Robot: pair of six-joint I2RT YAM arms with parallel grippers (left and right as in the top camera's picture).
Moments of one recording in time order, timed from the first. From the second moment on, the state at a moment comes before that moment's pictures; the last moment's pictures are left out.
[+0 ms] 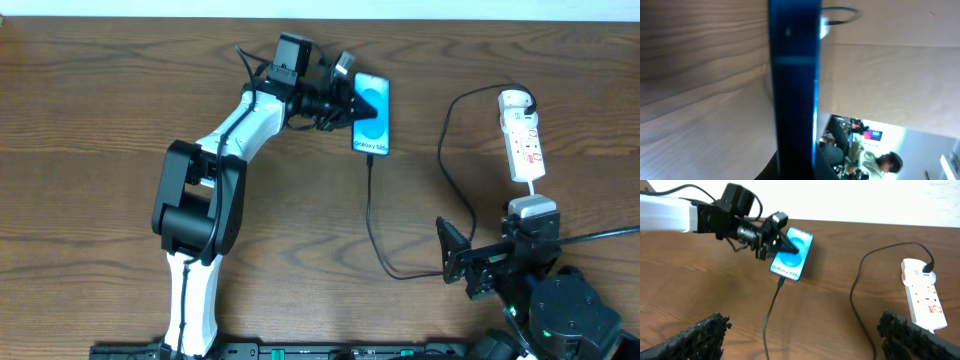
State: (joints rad) left arm -0.33 2.23 1.66 -0.31 1.11 -0.67; right arm 0.86 0.55 1.02 -0.92 0.49 0.38
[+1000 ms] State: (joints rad) left arm -0.35 2.30 1.66 -0.47 0.98 -0.36; right arm 0.86 0.64 1.02 -0.90 0.51 0.45
